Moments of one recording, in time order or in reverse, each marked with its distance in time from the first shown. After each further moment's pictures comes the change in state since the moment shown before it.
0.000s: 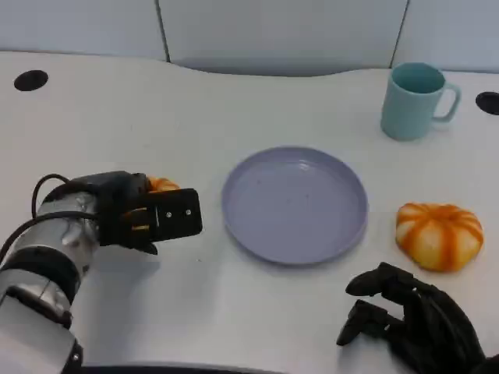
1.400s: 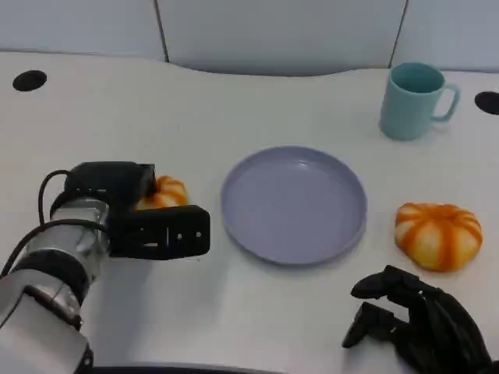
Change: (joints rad) left arm -0.009 -0.026 -0.078 0.058 0.067 -0.052 0.277; right arm 0.011 -0.014 0.003 -0.005 -0.001 -0.016 -0.015
